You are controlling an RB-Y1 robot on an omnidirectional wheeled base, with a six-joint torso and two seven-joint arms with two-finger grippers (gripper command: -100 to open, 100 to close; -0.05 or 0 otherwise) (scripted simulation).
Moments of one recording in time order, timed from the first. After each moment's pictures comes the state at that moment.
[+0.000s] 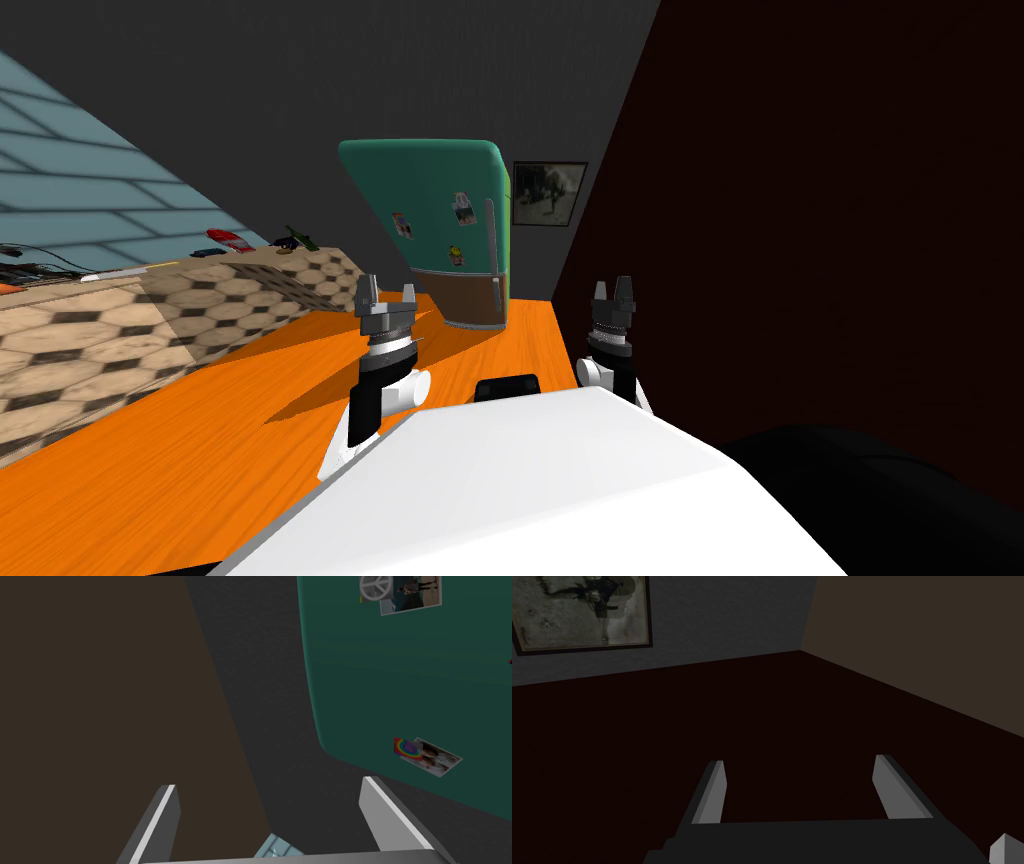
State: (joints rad) left arm 0.48 0.05 0.04 -2.34 0.05 -0.45 0.05; right arm 0.55 0.05 -0.07 -2.31 0.01 -0.62 0.13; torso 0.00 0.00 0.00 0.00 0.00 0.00
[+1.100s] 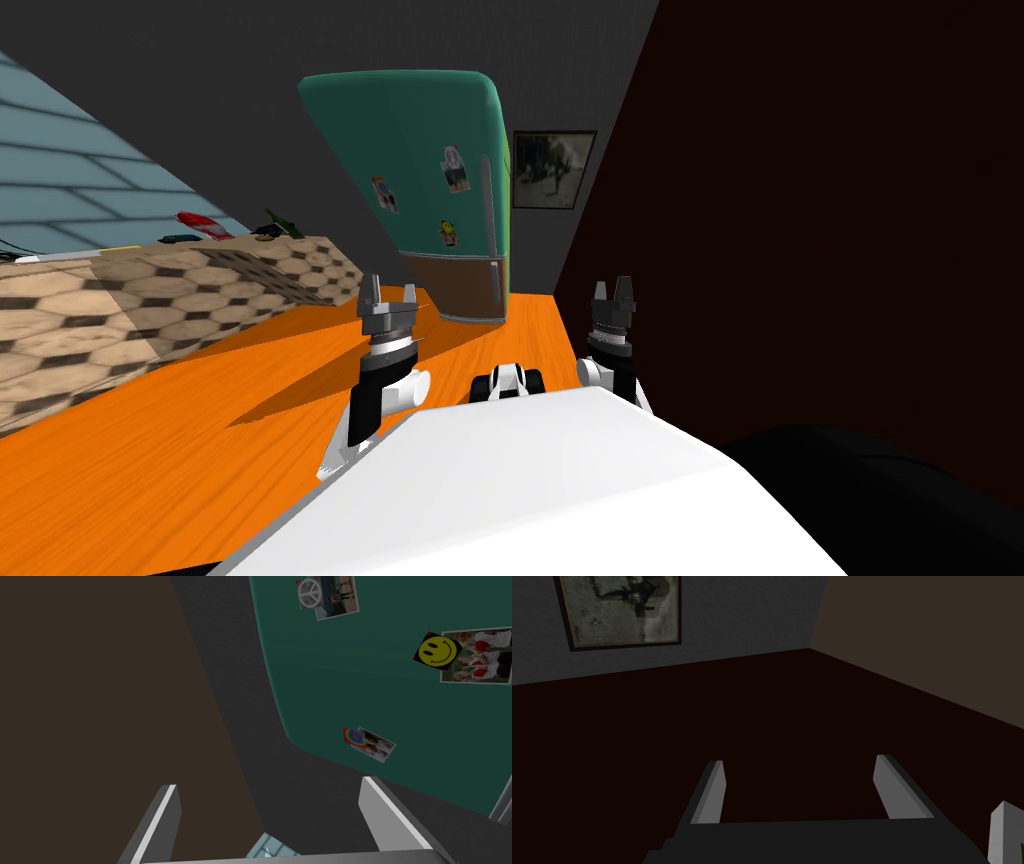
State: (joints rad) left arm 0.48 0.06 0.04 -2.33 0.04 -0.45 0.05; right arm 0.55 0.05 -0.07 -2.31 0.01 -0.62 0.13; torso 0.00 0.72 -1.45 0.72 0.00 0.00
